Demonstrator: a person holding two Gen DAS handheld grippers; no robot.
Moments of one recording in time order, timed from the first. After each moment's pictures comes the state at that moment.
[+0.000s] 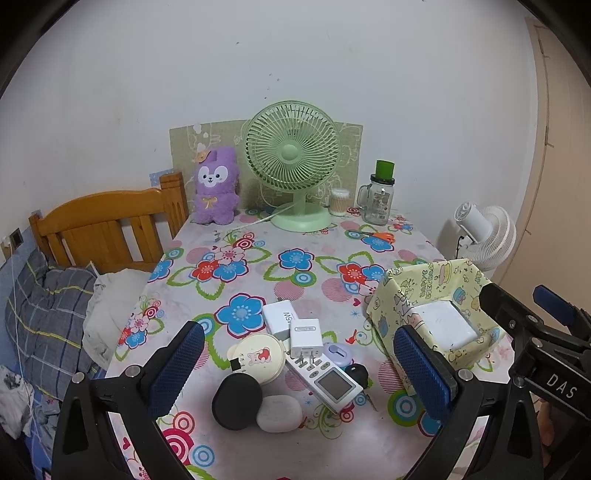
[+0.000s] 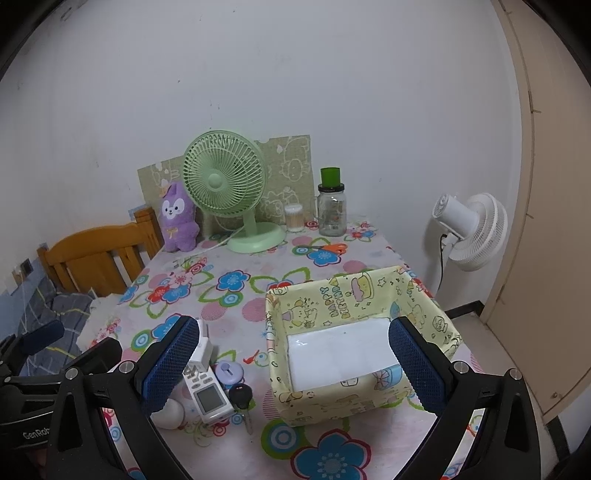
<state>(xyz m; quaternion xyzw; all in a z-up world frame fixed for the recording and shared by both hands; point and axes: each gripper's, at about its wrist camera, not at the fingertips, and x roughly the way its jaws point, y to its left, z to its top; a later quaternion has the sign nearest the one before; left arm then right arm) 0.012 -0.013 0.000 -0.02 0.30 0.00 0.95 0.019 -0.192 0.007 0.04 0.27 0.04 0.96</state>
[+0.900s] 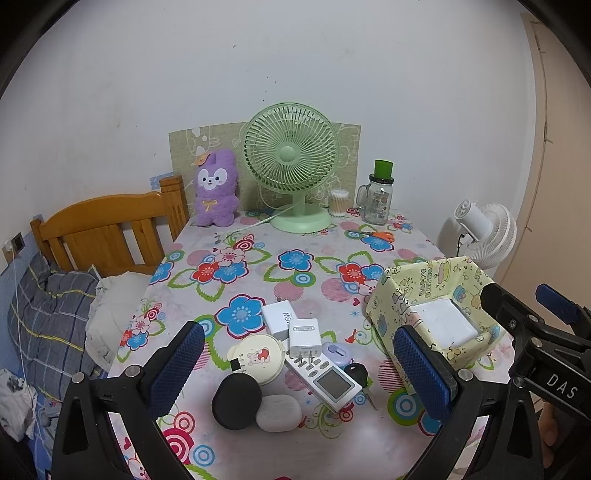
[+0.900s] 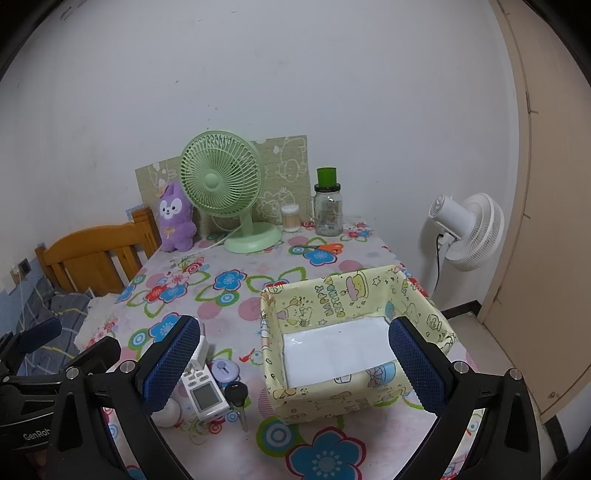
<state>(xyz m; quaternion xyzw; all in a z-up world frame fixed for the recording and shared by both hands) 0.009 -0.014 0.000 -0.01 0.30 0.00 0.95 0.015 -0.193 0.007 0.03 0.27 0.04 0.96</state>
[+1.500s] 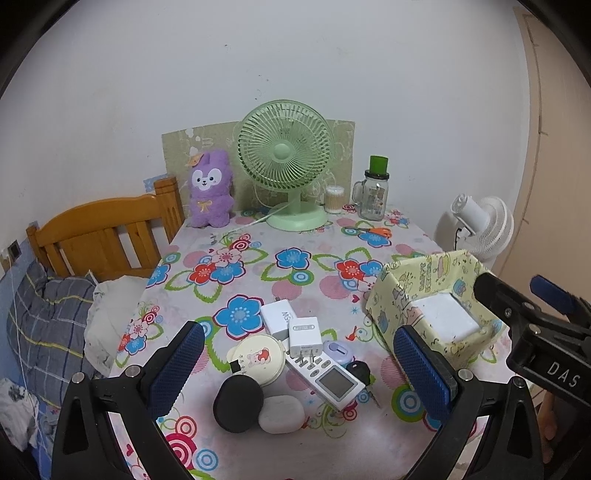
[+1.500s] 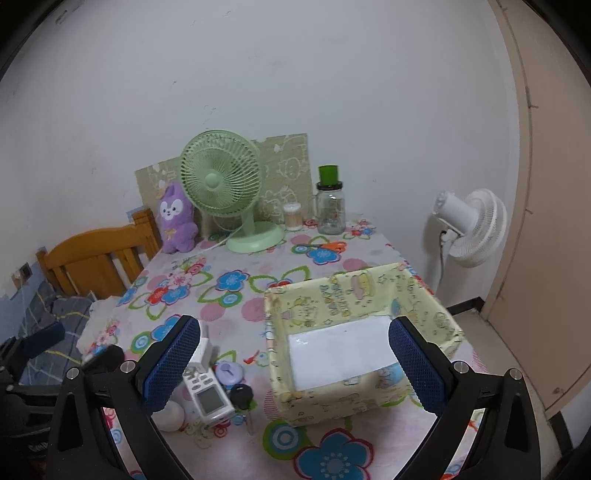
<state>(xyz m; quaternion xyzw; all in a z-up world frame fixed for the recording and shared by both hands) 0.012 -0.018 -0.005 0.01 0.30 -0.01 0.95 0.021 -0.189 0.004 0.05 0.27 0.04 0.96</state>
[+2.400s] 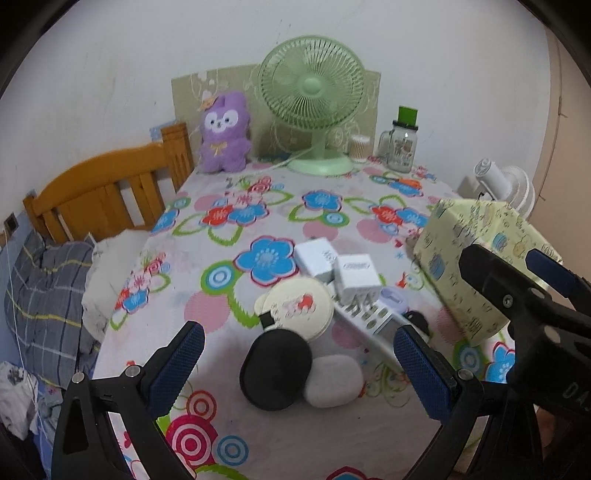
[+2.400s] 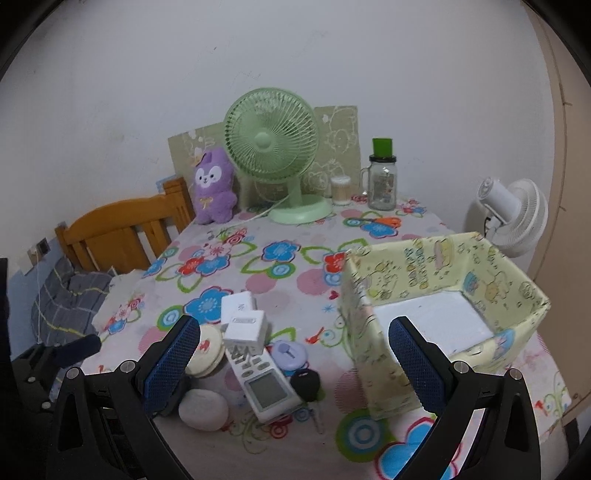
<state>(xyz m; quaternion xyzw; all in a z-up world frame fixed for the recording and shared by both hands) 0.030 0.028 -0.077 0.00 0.37 0.00 0.93 0.037 -0.116 -0.046 0.03 0.30 0.10 0.95</state>
